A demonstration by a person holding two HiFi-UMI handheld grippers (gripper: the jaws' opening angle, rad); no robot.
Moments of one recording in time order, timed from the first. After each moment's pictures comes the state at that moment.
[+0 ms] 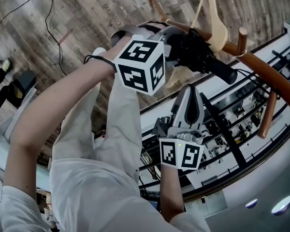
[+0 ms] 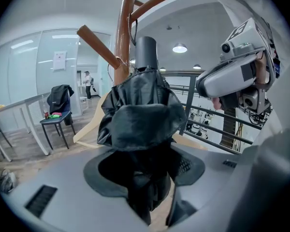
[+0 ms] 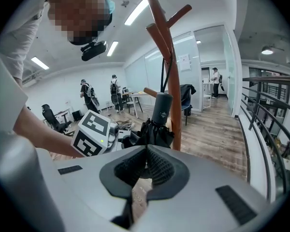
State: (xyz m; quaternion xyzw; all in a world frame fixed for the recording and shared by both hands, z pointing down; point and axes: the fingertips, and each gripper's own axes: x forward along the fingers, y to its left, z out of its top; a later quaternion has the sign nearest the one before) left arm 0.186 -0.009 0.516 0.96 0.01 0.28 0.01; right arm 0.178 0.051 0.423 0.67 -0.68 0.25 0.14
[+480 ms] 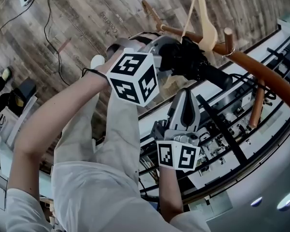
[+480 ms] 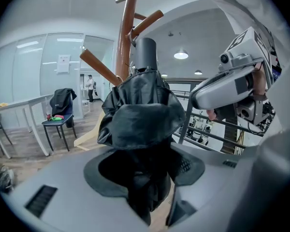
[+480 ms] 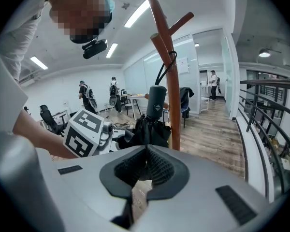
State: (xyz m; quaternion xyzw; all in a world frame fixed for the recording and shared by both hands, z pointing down) left arm 0.174 -0.013 0.485 0.97 0.00 0.25 0.02; right arm 0.170 0.042 0.408 0.68 -0.67 0.25 0.14
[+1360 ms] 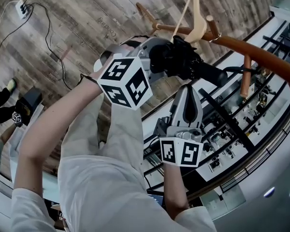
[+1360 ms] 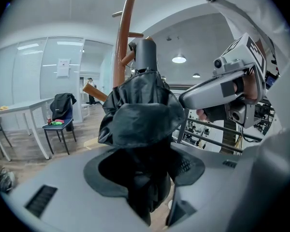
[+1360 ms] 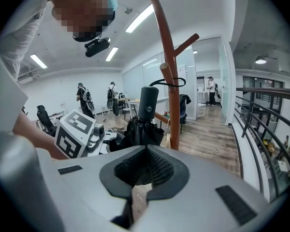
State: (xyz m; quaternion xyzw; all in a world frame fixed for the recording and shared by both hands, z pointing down) left arm 0.150 -0.011 0.438 0.97 0.01 0.23 0.03; right arm 0.160 0.036 0.366 0.70 -0.66 0.22 0.13
